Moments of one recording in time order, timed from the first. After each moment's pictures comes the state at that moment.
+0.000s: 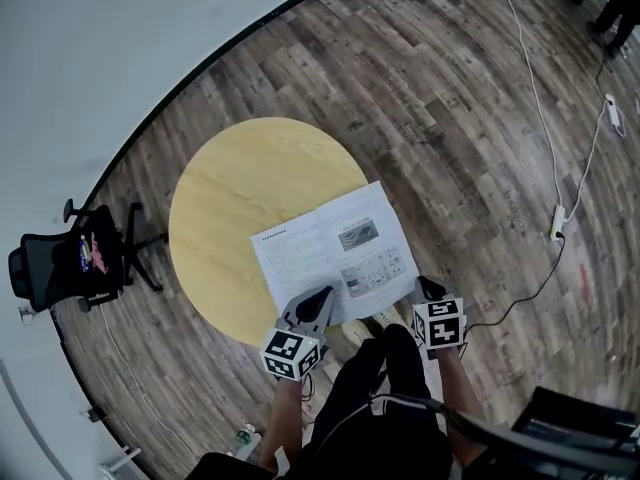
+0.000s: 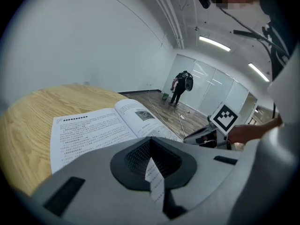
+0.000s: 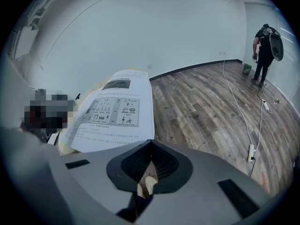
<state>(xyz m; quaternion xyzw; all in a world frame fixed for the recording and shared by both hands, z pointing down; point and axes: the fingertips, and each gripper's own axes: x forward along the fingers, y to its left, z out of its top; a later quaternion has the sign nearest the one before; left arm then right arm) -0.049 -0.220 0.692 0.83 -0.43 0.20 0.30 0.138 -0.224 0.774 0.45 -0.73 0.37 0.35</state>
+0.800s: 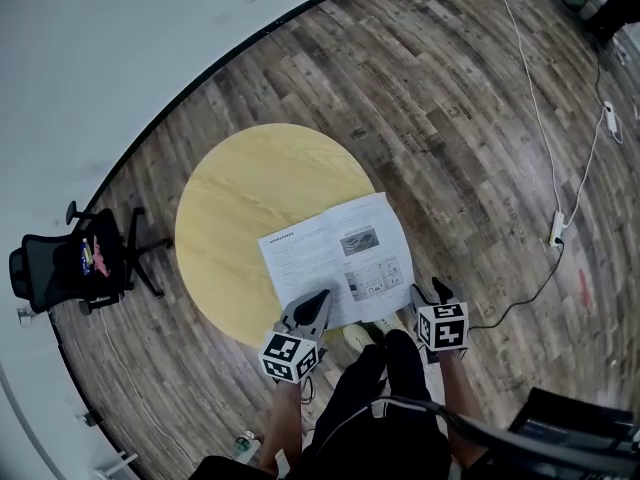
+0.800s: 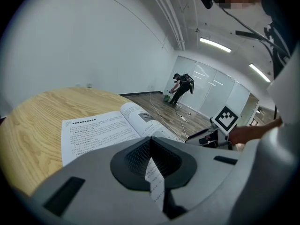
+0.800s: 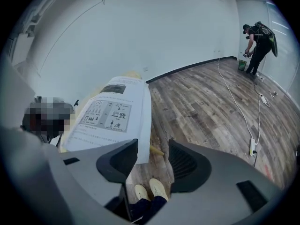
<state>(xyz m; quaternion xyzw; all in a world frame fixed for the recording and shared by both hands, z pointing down) -0.065 -0.218 0.683 0.82 -0.44 0.19 0.29 0.138 -0.221 0.768 0.46 -0.72 0.39 0.33</state>
